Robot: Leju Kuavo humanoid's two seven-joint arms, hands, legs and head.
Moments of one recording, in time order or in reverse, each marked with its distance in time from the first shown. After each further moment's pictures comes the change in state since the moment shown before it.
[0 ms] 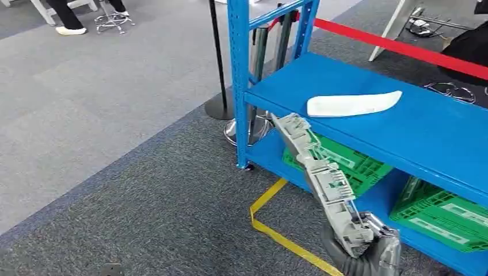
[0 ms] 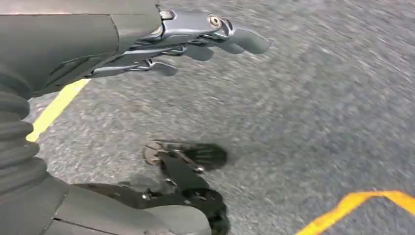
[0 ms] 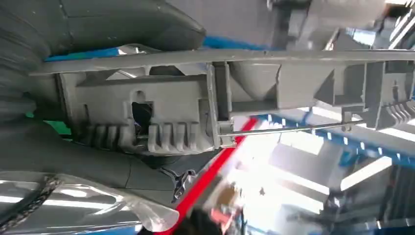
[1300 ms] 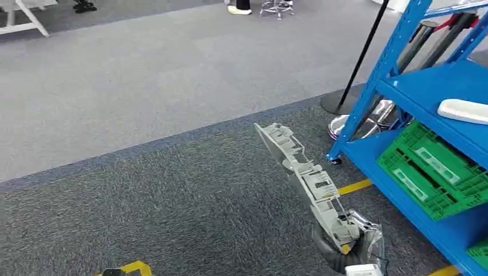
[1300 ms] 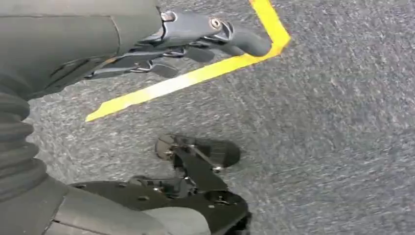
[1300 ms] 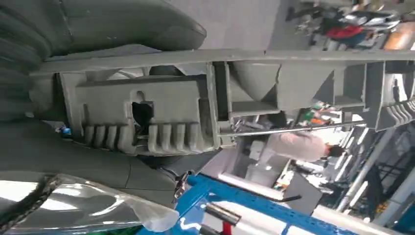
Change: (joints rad) left arm 0.019 -0.003 0.040 0.002 -0.032 0.011 -0.008; right arm -0.043 -0.014 0.005 0.096 -0.118 0.094 -0.033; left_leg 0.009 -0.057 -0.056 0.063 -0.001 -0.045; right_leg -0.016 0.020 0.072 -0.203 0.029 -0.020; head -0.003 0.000
